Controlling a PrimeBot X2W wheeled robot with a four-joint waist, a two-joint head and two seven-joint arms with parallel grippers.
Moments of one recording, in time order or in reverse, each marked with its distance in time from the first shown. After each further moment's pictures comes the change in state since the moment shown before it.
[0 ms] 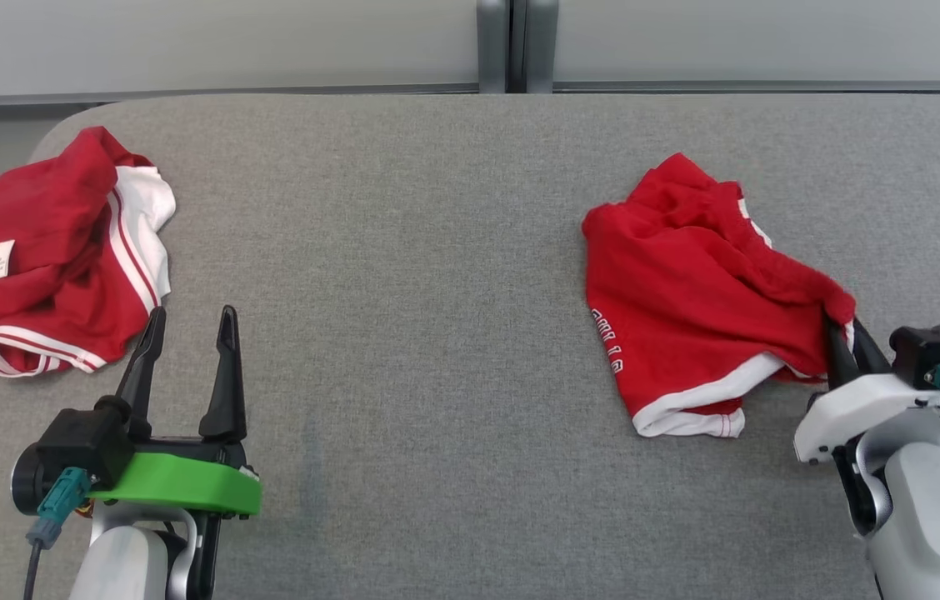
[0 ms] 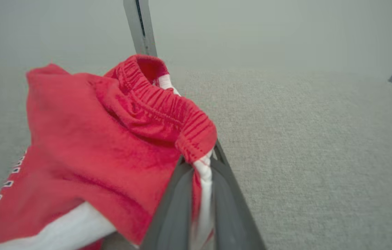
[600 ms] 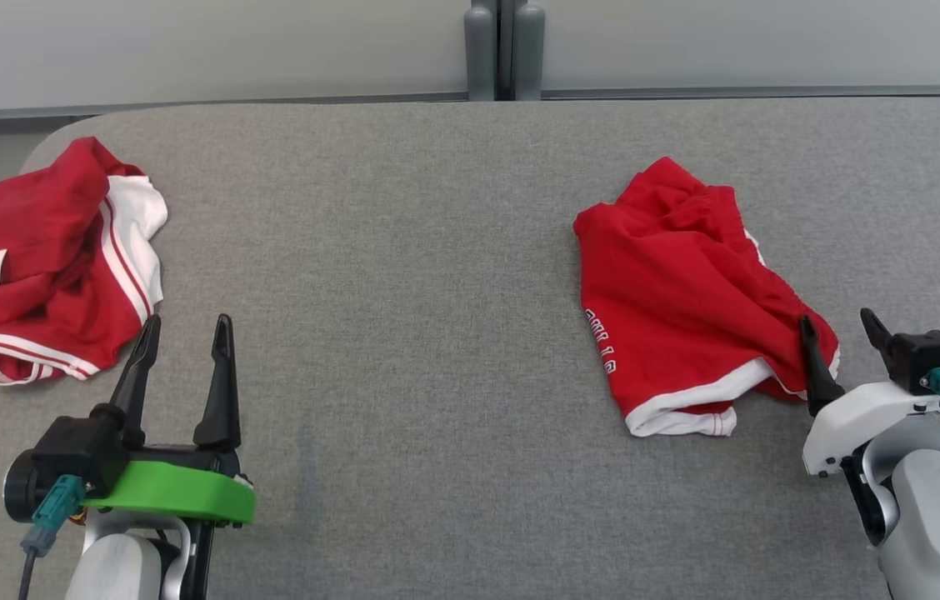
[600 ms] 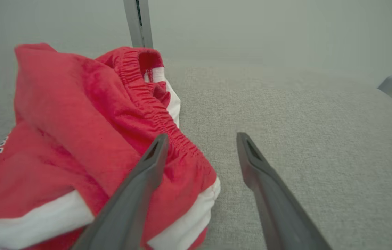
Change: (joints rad) left arm 0.020 0.017 -0.003 -0.008 0.000 0.000 0.000; right arm -0.006 -0.031 0.033 0.018 -0.034 0.000 0.005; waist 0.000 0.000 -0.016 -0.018
